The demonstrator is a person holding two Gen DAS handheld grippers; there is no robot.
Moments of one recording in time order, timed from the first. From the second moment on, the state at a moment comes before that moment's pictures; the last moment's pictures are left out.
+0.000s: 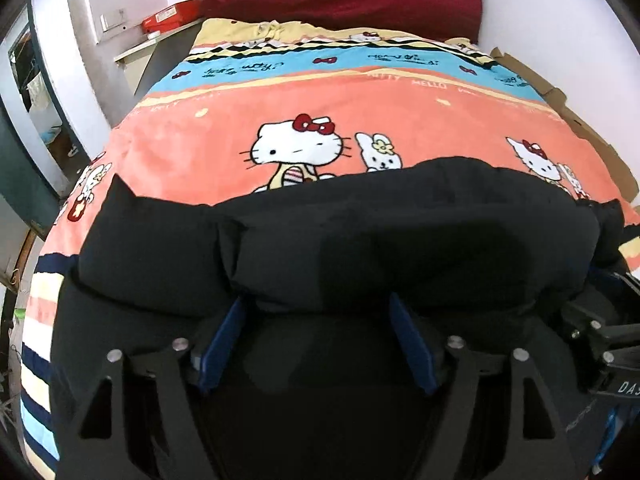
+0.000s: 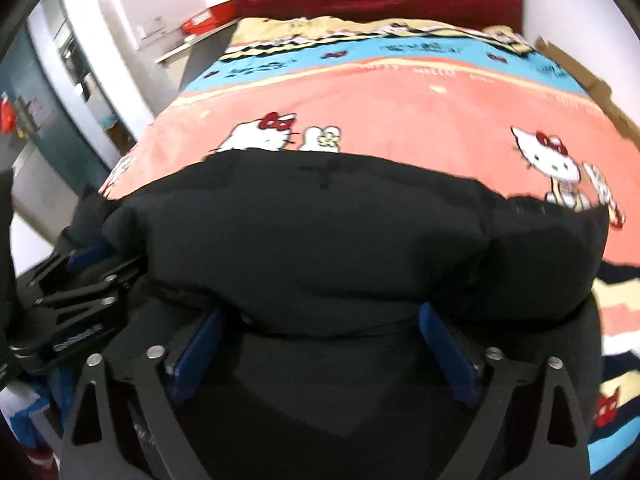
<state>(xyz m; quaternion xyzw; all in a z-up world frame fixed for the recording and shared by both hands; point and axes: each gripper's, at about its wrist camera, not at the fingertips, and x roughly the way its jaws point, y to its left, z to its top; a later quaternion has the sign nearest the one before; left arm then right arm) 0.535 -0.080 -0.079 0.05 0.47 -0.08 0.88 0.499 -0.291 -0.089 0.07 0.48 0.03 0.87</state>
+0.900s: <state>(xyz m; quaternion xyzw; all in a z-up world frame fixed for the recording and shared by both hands) 0.457 0.070 -0.073 -0.06 0.43 -0.06 0.90 0.404 -0.347 -0.071 0.13 0.42 0.02 0.90</state>
